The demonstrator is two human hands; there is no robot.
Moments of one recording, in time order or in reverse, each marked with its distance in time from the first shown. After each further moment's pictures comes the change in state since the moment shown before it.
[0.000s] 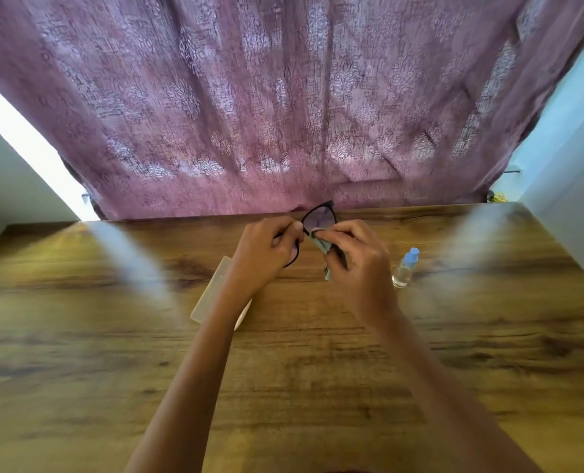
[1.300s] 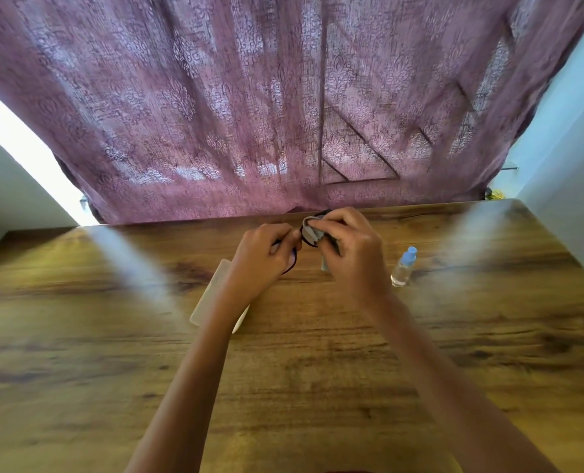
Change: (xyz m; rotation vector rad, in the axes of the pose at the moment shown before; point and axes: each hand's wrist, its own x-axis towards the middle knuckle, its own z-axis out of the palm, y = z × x) left_hand -0.001 -0.005 0.001 0.045 -0.059 0.062; right_hand 0.017 -0.001 0.000 0.022 -0.034 -0.030
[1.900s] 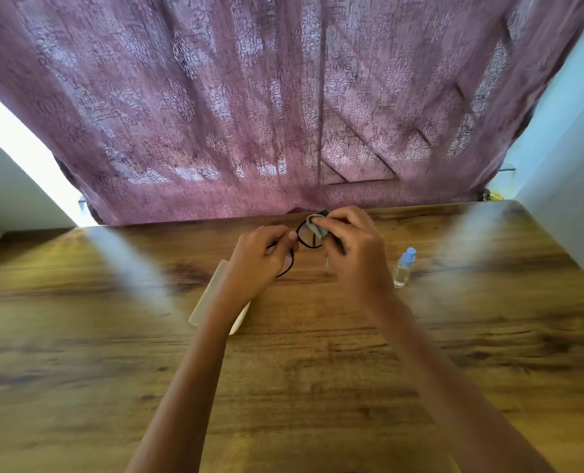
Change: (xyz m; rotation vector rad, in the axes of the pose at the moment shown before) left_hand -0.004 -0.001 -0.003 -0.055 0.004 -0.039; right_hand 0.001 0.004 -0.001 -0.072 0.018 0.018
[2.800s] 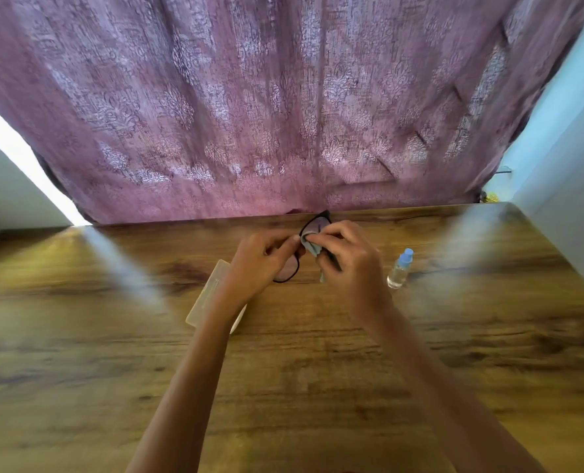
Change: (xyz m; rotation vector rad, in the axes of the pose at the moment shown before) left_hand -0.002 0.001 0.003 -0.141 -0.046 -0.012; right_hand -0.015 -0.004 -0.002 0.017 -0.070 -0.047
